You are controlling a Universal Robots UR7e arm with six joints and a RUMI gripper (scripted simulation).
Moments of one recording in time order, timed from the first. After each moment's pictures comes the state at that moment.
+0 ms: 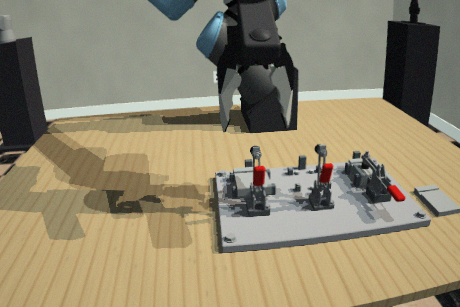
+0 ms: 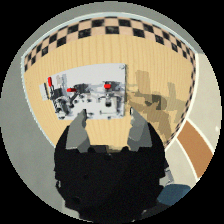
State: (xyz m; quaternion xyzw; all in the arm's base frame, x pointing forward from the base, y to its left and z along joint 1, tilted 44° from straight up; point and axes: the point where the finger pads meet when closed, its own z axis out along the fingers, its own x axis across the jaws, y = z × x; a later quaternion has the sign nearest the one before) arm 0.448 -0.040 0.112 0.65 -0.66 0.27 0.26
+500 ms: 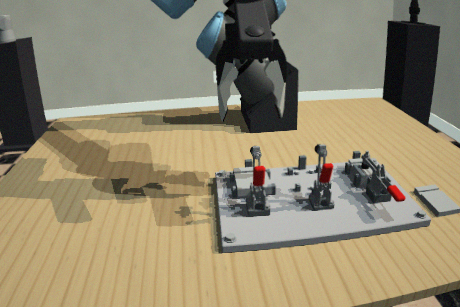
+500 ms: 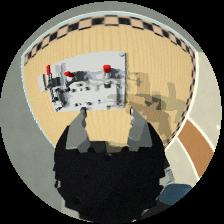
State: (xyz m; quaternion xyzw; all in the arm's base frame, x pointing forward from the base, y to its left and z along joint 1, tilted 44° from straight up) arm 0.399 -0.038 0.111 0.65 -0.66 0.27 0.26
